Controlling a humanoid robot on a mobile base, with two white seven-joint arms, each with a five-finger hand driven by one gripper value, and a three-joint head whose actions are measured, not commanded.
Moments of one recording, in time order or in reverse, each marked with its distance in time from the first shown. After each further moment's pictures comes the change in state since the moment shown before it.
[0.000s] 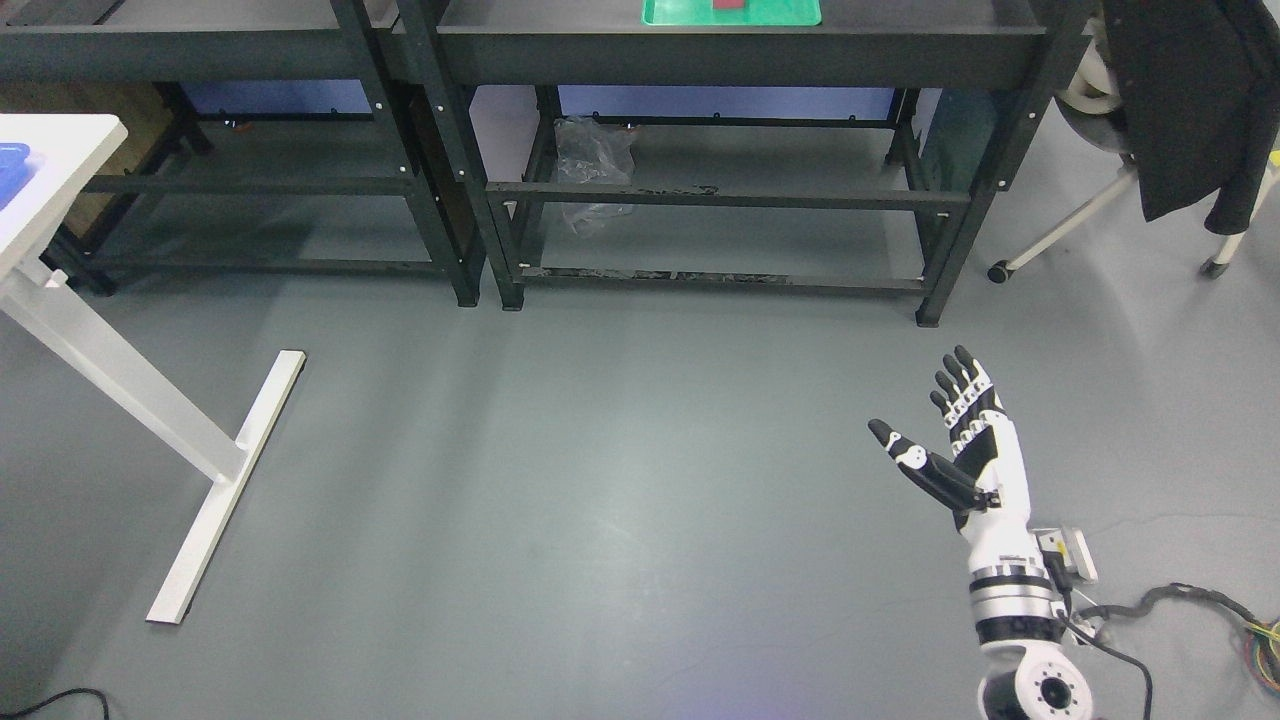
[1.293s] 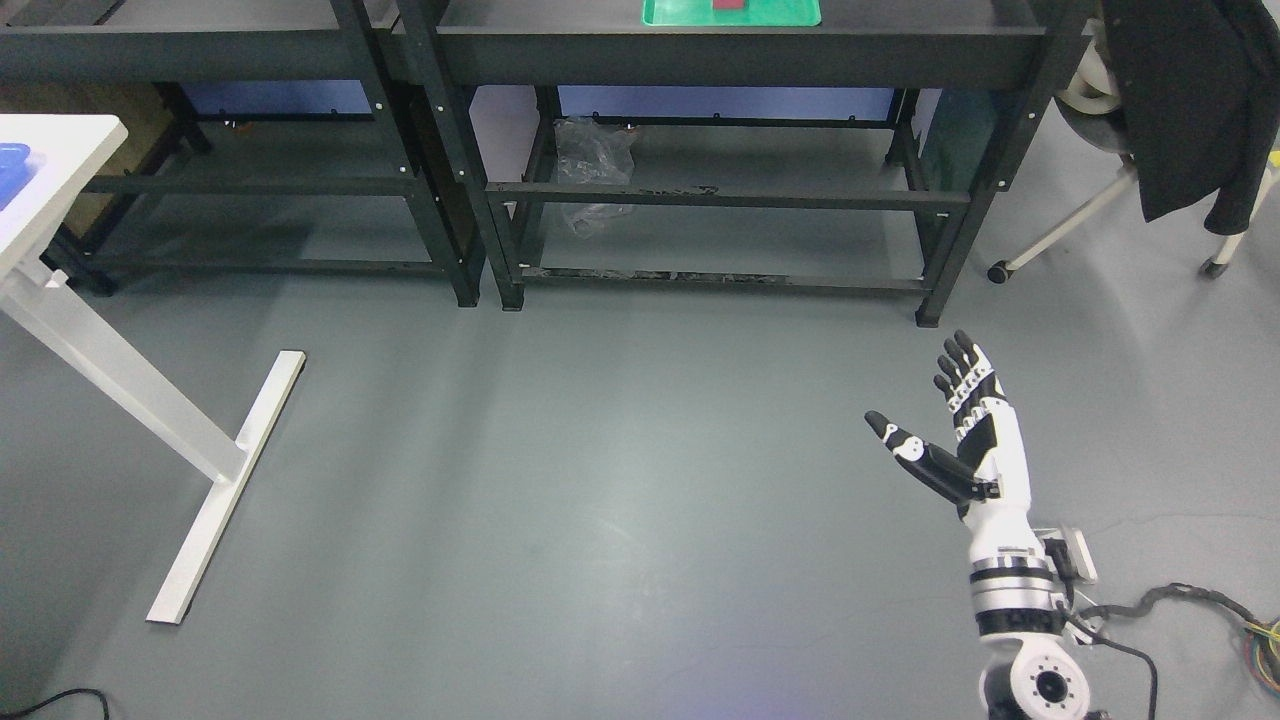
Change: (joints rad) left arm 0.000 0.000 0.000 0.000 0.000 0.000 0.000; right arm -0.022 0.000 0.000 0.000 0.104 -0.042 -0.012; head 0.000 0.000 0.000
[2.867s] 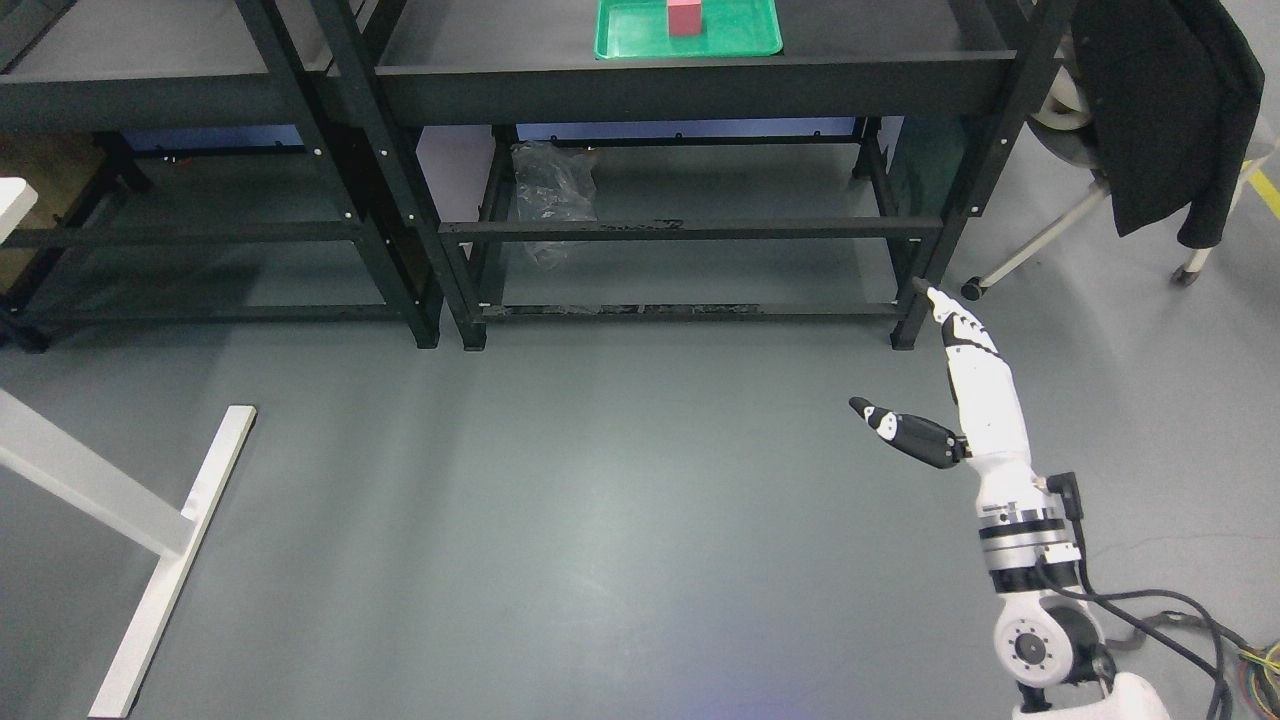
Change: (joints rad) left arm 0.000 0.000 0.000 0.000 0.000 0.000 0.000; right arm -0.091 -0.049 -0.017 0.000 0.779 -0.091 -0.097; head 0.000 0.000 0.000
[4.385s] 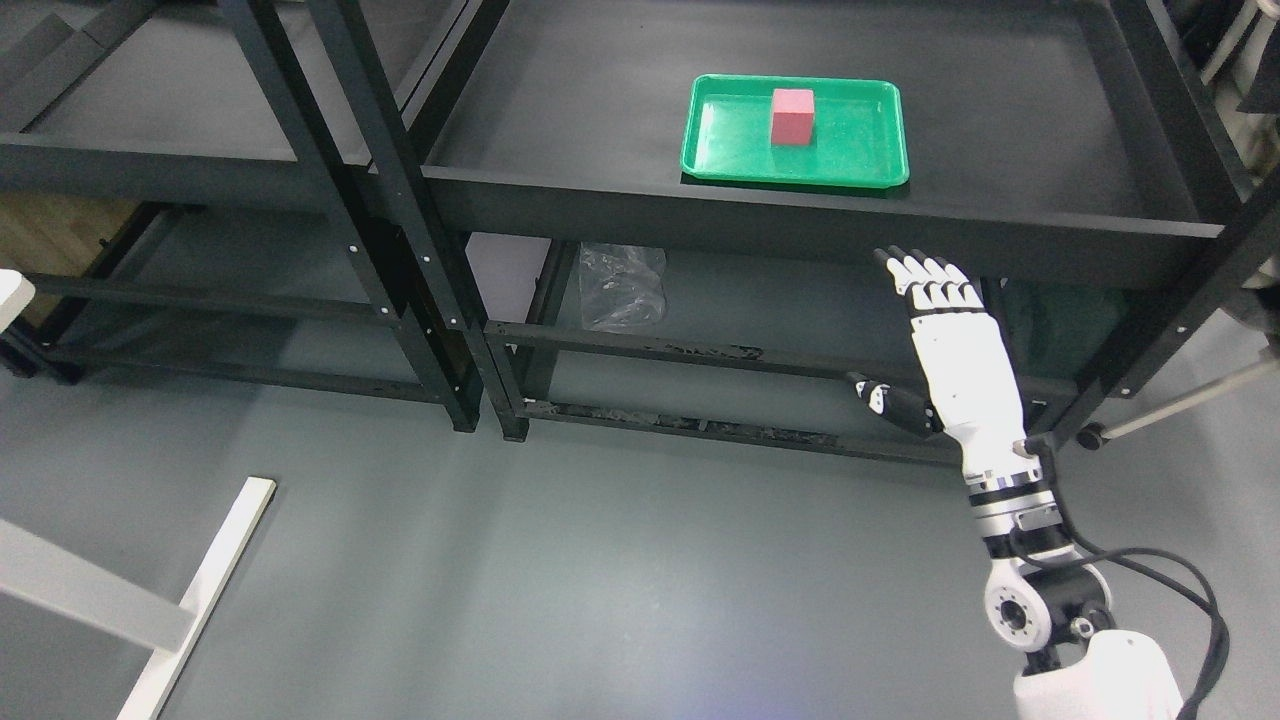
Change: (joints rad) left arm 0.000 0.000 0.000 0.000 0.000 0.000 0.000; right arm -0.072 -0.021 0.026 0.001 0.263 -0.006 -0.071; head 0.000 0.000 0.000
